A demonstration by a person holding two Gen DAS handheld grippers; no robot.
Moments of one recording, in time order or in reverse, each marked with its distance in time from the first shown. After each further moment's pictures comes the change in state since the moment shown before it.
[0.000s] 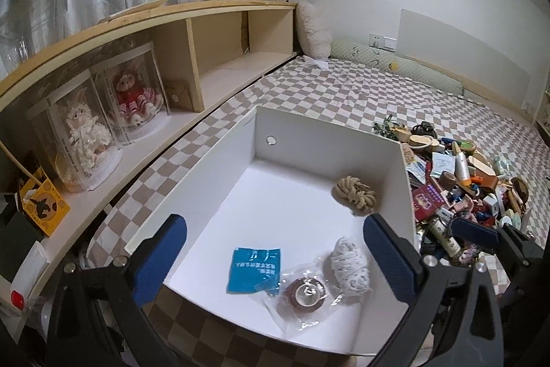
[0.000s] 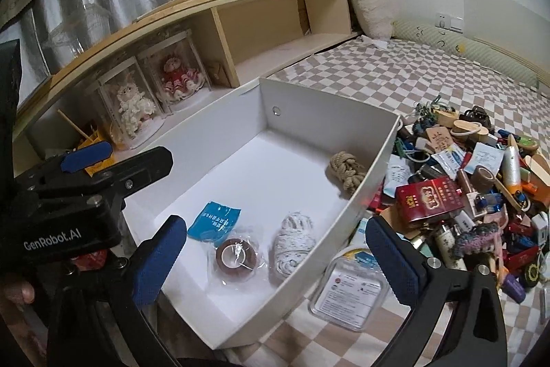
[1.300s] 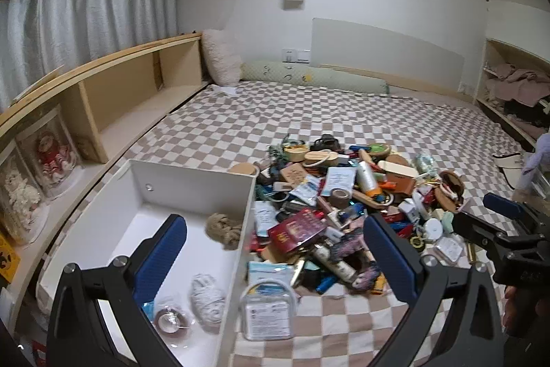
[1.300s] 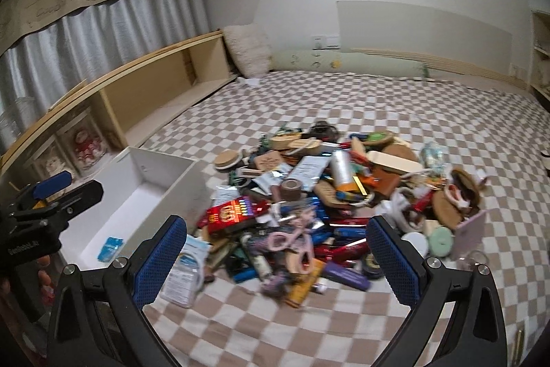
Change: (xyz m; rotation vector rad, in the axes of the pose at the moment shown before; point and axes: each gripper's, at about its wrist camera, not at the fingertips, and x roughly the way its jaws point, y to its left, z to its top) left arm -0.036 -0.168 0.026 0.151 -0.083 -0.239; right arm -0.156 -0.176 -0.021 0.199 -0.161 -0.327
